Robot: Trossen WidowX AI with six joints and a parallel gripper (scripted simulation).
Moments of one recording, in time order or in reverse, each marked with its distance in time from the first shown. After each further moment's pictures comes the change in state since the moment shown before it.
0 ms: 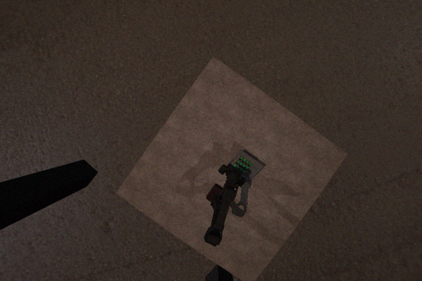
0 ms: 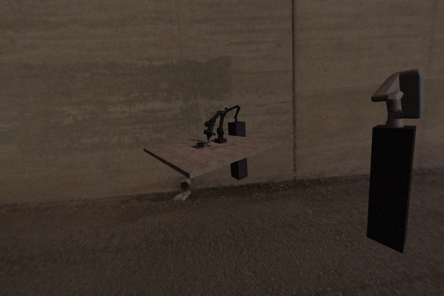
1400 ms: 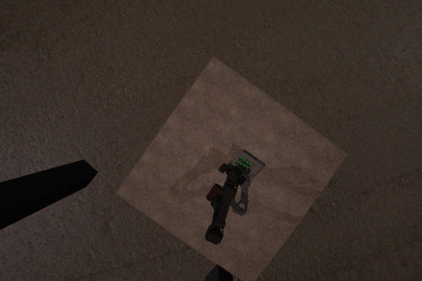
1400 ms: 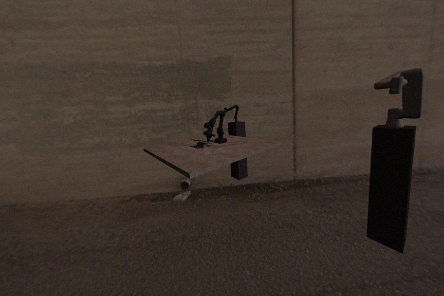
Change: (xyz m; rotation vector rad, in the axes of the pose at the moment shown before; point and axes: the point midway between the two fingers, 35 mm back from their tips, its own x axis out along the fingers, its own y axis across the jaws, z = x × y) arm 0.016 0.000 -0.001 0.002 0.000 -0.001
